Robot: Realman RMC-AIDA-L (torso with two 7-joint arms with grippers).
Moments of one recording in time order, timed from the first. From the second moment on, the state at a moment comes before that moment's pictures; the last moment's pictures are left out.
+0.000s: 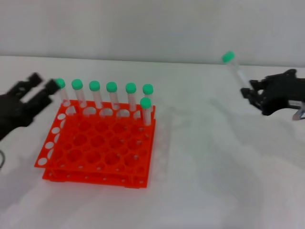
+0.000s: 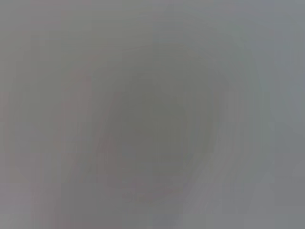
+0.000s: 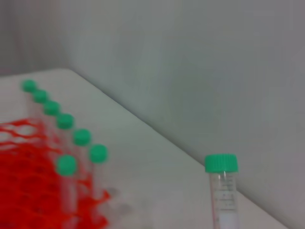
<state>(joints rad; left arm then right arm) -0.32 -2.05 0.54 0.44 -1.72 -1.61 1.95 0.26 2.01 -1.50 -1.62 0.94 0.95 -0.88</state>
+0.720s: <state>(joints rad) -0.60 -2.07 0.55 0.44 -1.40 -1.61 1.69 0.32 2.01 -1.62 -1.49 1.25 0.88 -1.27</state>
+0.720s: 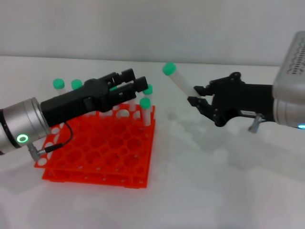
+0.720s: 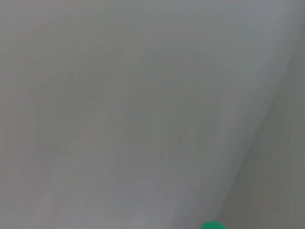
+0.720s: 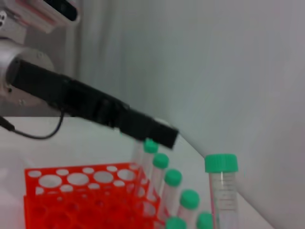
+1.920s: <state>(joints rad) -0.65 -2.08 0.71 0.44 -1.46 -1.54 1.71 0.33 2.01 -1.69 -1.51 1.25 0.86 -1.27</state>
